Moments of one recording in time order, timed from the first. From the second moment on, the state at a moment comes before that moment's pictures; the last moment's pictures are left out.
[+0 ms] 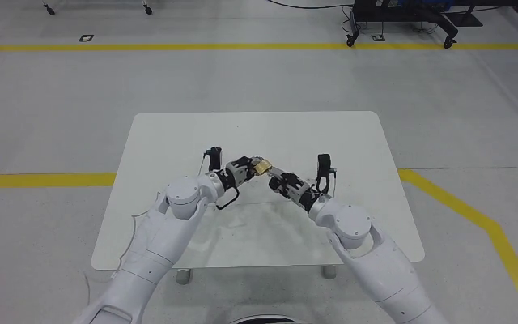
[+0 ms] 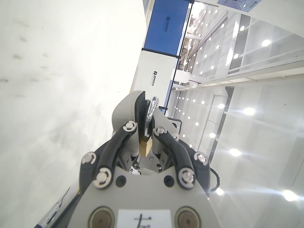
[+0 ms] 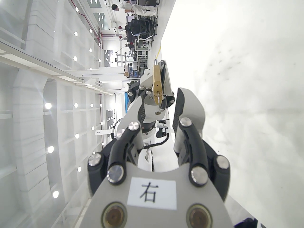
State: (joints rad) left arm 1.12 -1.30 -1.06 -1.29 -0.43 0.19 -0.54; right arm -1.46 -1.22 1.12 -1.70 0.27 0.18 0.30
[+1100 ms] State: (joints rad) left arm 1.29 -1.31 -1.11 -1.45 -0.17 -0.32 -0.15; right arm -1.37 -1.21 1.22 -1.67 0.59 0.33 0.68
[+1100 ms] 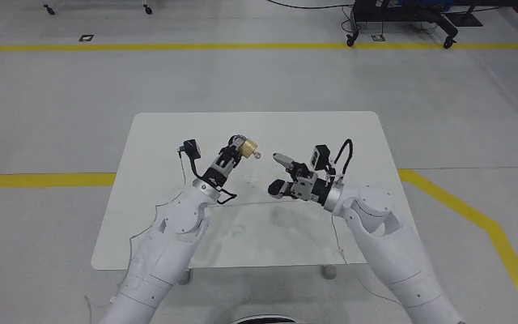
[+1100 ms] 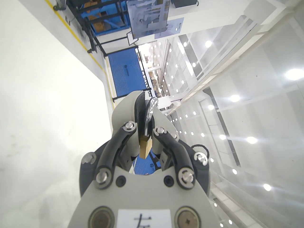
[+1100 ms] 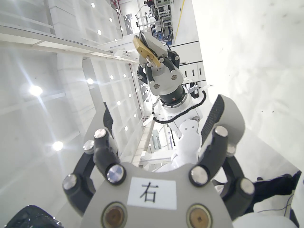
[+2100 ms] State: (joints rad) left arm 1.32 -1.31 -1.11 -1.45 0.00 -0.42 -0.17; right arm -1.10 -1.21 1.11 -1.45 0.60 0.65 0.71
